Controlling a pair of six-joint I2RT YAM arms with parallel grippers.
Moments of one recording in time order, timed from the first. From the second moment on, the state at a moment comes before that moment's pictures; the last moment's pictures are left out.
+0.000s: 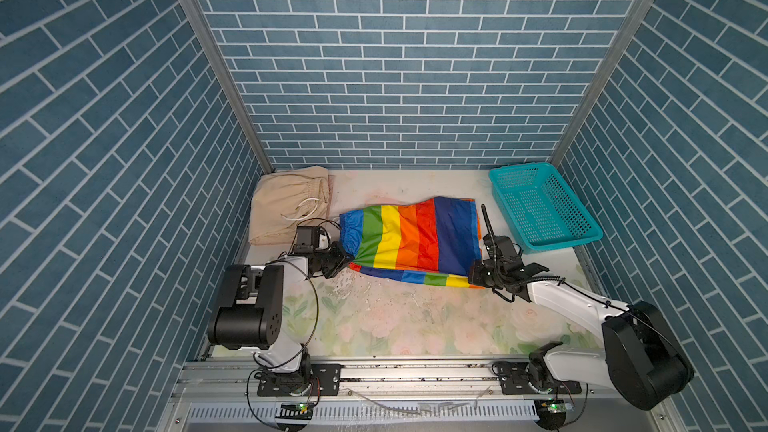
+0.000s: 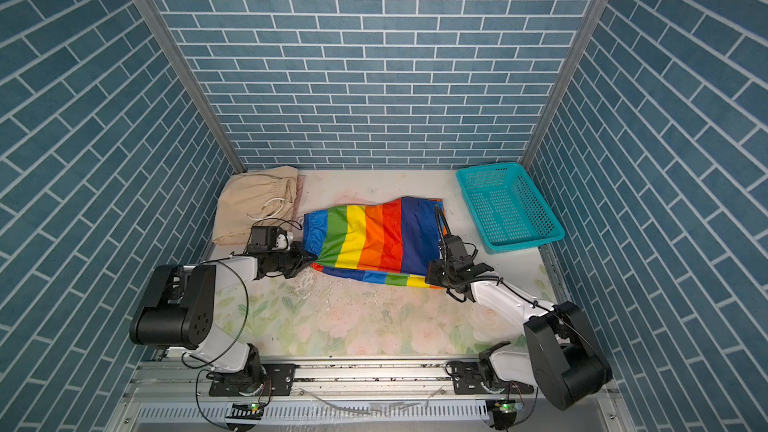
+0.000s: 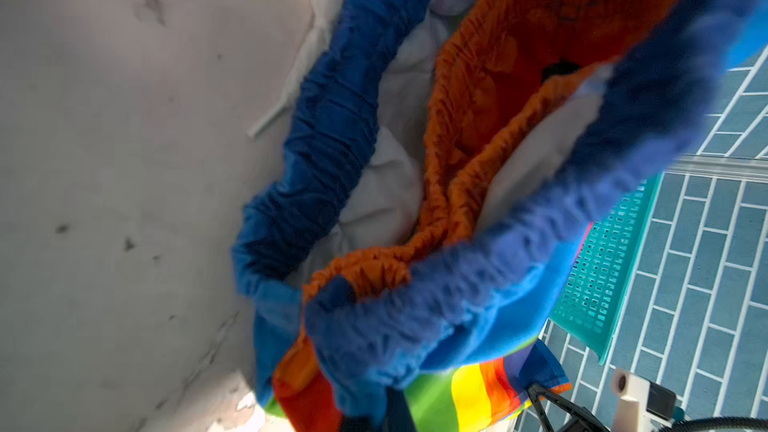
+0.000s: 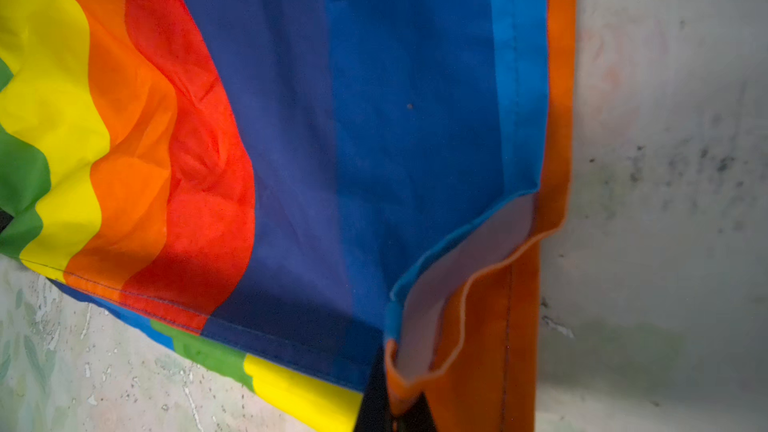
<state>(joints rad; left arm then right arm) -0.02 1.58 0.63 0.01 0.60 -0.79 0.47 1.29 0.56 -0.24 -0.12 0.58</state>
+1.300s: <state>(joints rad) 0.01 1.58 0.58 0.10 0.54 -0.78 0.41 1.32 0.48 -0.10 -0.14 0.71</state>
